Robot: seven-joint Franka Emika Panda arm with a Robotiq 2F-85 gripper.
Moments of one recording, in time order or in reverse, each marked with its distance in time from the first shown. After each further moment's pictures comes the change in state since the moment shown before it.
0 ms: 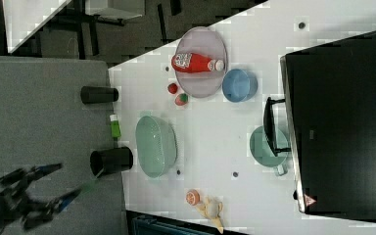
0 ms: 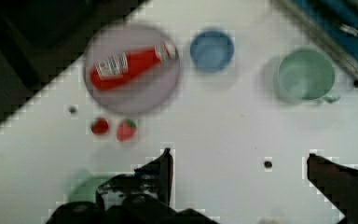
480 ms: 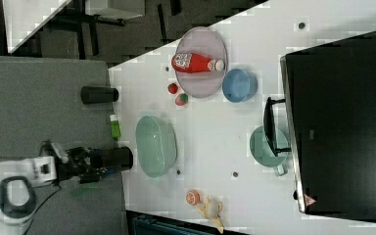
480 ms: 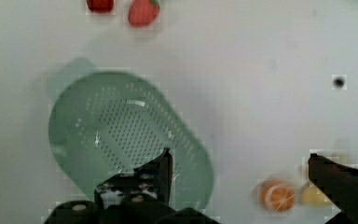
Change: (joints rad) arm 0.039 0.441 0.308 -0.061 0.014 0.254 0.300
